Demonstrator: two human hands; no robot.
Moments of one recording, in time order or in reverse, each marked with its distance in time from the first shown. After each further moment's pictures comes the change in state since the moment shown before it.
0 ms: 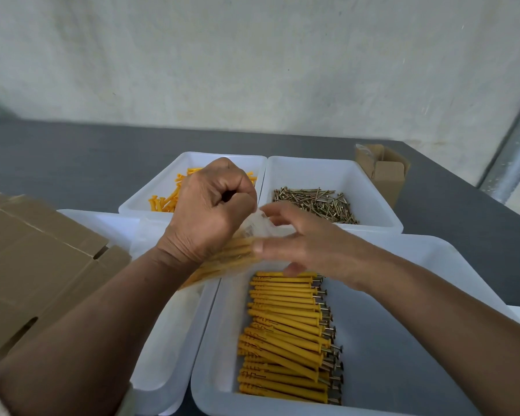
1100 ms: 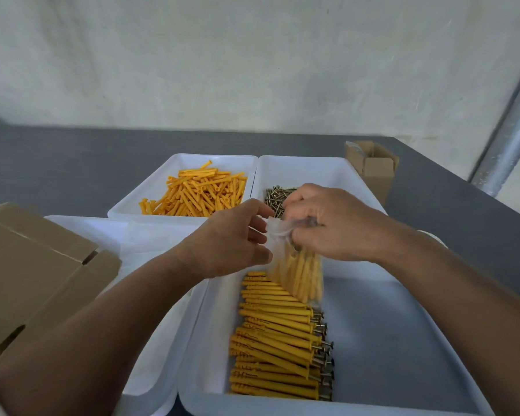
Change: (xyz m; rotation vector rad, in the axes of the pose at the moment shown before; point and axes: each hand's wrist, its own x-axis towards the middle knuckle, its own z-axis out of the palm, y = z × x) left_hand -0.006 -0.016 0.027 0.121 -0.522 -0.339; right_hand -0.005 0.004 -0.043 -0.713 0.162 -0.222
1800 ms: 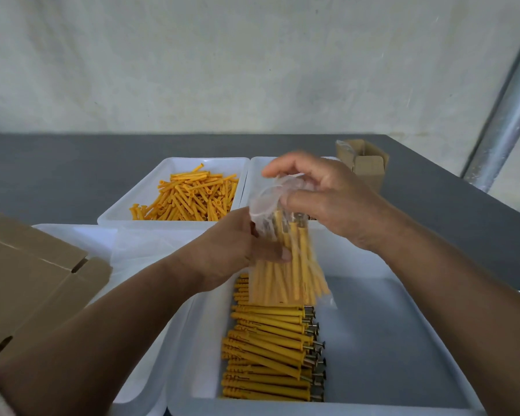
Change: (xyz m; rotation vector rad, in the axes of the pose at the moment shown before) left_hand 0.003 0.012 0.015 -0.651 -0.219 0.019; right_hand 0.000 -0.004 -0.013 0.654 0.224 0.008
